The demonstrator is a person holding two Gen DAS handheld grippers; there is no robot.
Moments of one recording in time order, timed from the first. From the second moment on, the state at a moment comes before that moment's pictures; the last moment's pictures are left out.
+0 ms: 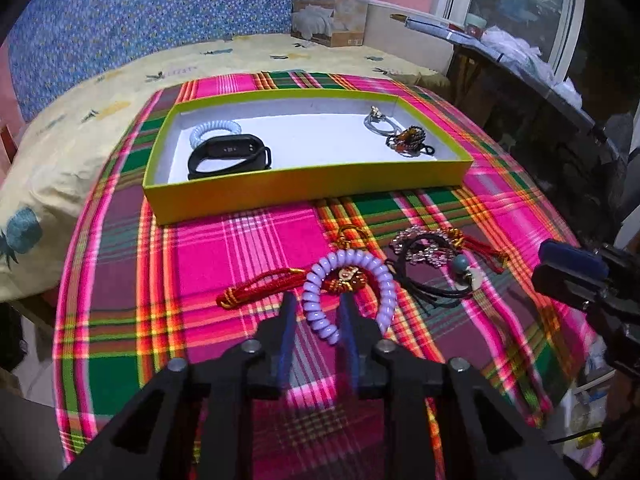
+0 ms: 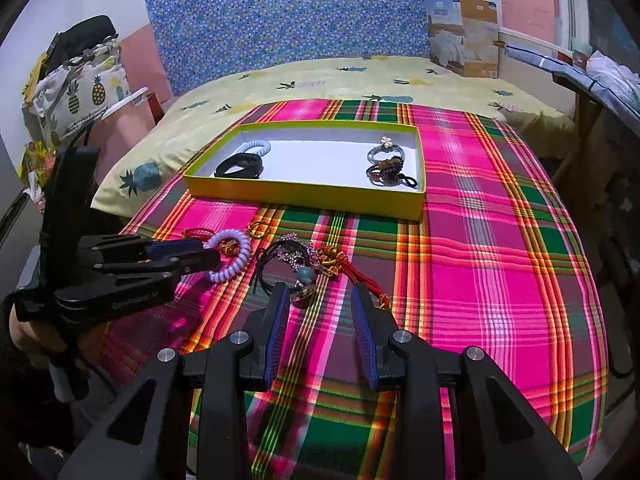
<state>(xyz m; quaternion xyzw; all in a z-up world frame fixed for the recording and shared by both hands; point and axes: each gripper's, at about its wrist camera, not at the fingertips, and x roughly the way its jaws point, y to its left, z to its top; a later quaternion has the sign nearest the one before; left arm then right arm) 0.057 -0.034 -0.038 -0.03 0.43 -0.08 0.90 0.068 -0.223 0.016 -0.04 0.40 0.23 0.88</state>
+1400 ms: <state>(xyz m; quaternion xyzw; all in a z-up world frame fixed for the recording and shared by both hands) 0.043 0.006 -0.022 -0.05 0.41 -0.07 0.91 0.094 -0.173 -0.025 -0.10 0.44 0.26 0.85</state>
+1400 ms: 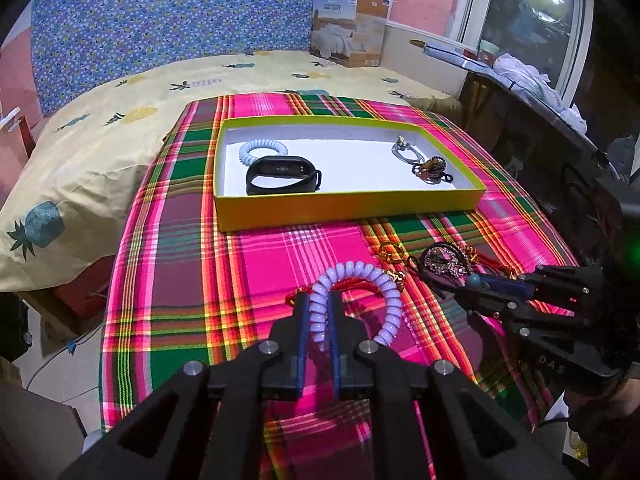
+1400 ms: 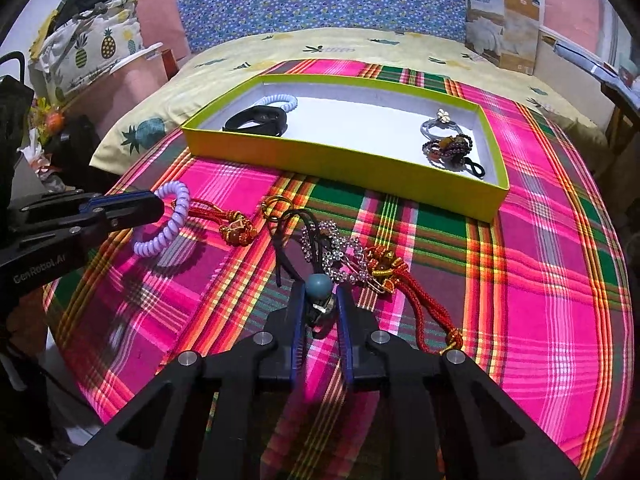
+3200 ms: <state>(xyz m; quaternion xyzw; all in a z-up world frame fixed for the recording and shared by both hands) 0.168 0.001 0.020 -0.03 0.38 -0.05 0.92 0.187 -0.187 0.035 -0.03 0.37 0.25 0.90</state>
